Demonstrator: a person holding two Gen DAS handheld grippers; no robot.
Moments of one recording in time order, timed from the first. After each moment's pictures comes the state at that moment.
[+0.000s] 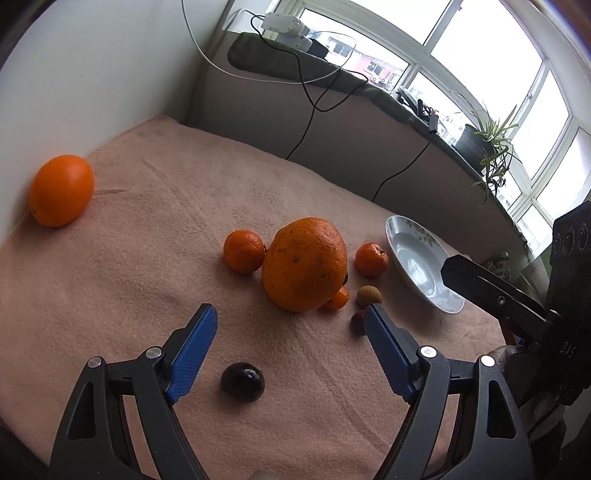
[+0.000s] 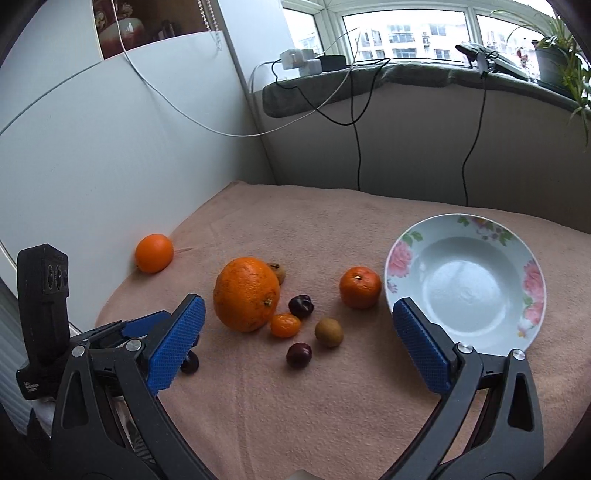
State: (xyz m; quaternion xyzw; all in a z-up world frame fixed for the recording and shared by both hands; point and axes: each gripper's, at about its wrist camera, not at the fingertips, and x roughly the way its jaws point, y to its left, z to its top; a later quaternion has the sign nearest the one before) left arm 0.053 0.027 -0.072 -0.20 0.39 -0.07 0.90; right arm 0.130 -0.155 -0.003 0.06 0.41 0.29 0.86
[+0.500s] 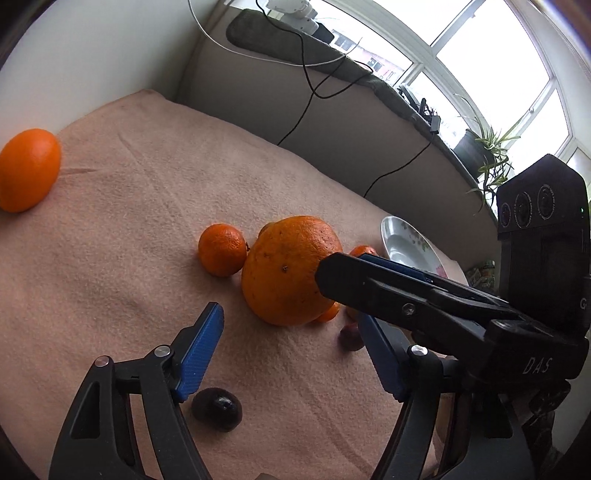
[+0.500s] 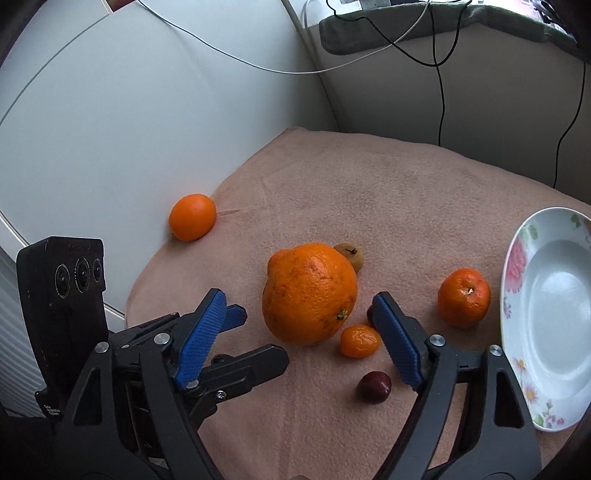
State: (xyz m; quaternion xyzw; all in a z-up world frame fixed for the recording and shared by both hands) left arm 0.078 0.031 -0.088 -0.25 0.41 -0.10 0.87; right arm 0.170 -0.094 -0.039 0.05 0.49 0.38 0.78
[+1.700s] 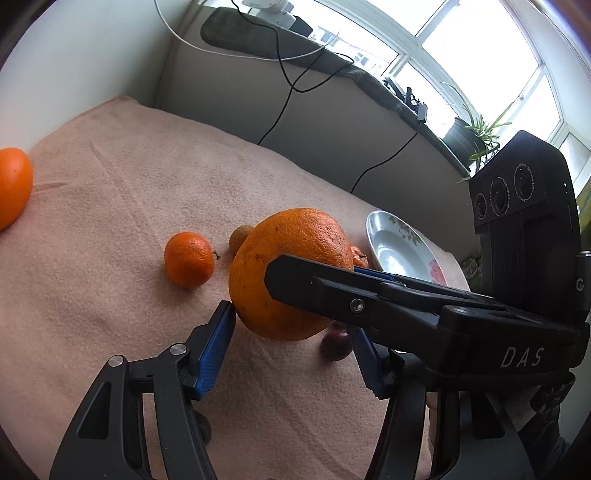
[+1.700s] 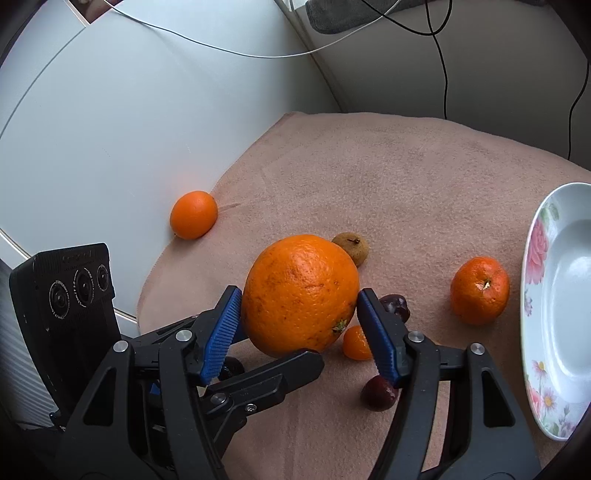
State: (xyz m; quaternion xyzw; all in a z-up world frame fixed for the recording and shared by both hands) left arm 0.088 0.010 -0.081 -0.22 0.40 -0.12 0.88; right arm 0.186 -0.102 -0.055 0.09 0.51 0.39 0.76
